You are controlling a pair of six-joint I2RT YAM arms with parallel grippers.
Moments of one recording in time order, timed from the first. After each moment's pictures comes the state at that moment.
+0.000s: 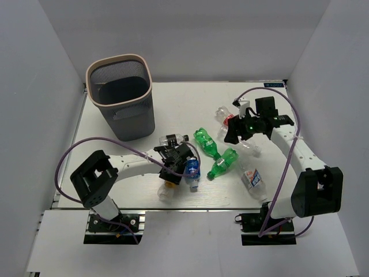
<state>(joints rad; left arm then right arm) -0.96 1.62 0.96 -0.66 -0.15 -0.54 0.19 1.38 1.09 -0.64 -0.56 -0.24</state>
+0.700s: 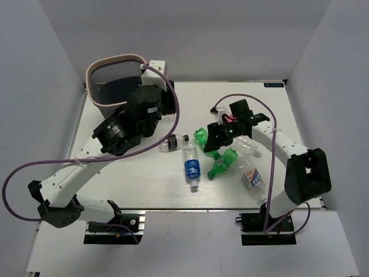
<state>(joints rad) -0.93 1.32 1.69 -0.64 -0.65 -0.27 0.40 1.55 1.13 -0.63 -0.69 -0.02</state>
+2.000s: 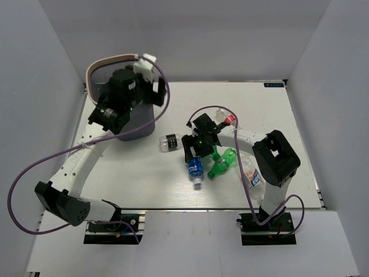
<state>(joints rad) -0.45 1.37 1.57 -0.41 -0.11 0.05 0.70 1.83 1.18 -0.45 -0.29 0.27</state>
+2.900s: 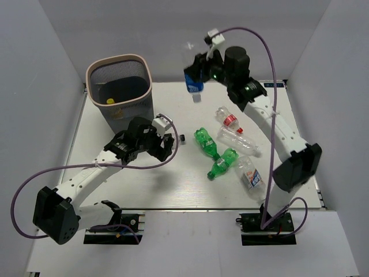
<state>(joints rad) -0.56 1.17 0.87 -0.37 0.18 0.10 0.54 1.69 1.79 -0.23 -0.27 0.07</state>
